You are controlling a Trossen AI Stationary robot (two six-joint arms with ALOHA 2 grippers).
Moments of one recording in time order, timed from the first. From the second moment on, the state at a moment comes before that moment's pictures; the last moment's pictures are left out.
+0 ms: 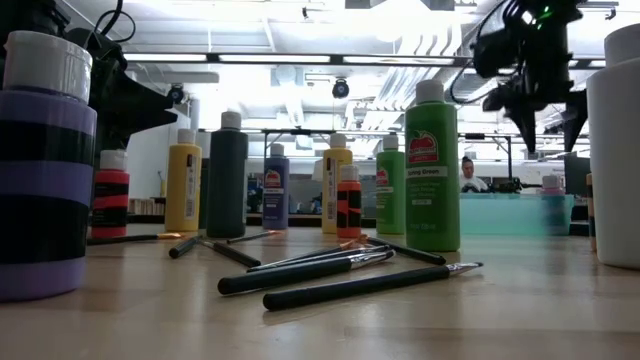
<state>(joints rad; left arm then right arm) 0.17 0.09 0.01 0.02 -0.06 -0.30 -0.82 1.16 1.00 -1.37 0.04 0.94</state>
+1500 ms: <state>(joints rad) 0.17 0.09 0.01 0.02 -0.06 -0.30 0.12 1.26 0.85 -1.13 -0.13 1.60</state>
